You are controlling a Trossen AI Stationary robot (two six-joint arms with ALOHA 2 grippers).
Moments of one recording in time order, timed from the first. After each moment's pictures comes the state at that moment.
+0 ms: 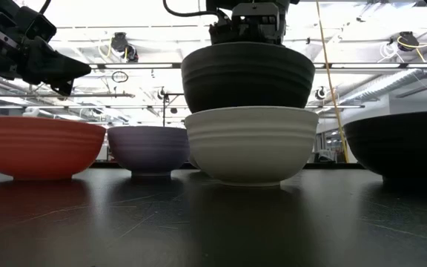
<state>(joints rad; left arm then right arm) 0.11 0.11 0.08 -0.06 0.13 -0.03 0.00 1.87 1.56 -1.00 -0.15 0.32</state>
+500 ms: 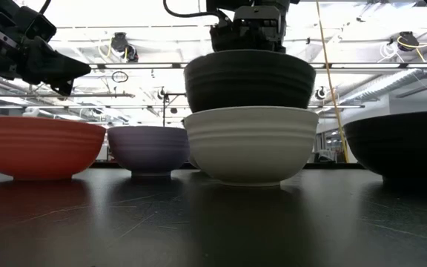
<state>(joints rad) 0.11 0.11 0.08 -0.06 0.13 -0.04 0.00 1.87 1.56 -0.99 -0.13 0.30</state>
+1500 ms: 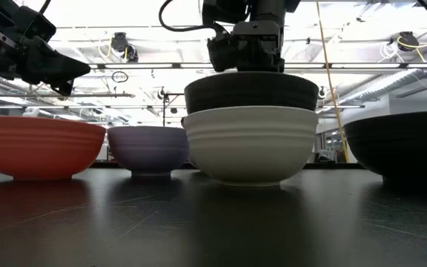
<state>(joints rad) 0.11 0.11 0.08 -0.06 0.14 -0.03 -0.01 1.91 1.54 -0.99 -0.14 0.29</state>
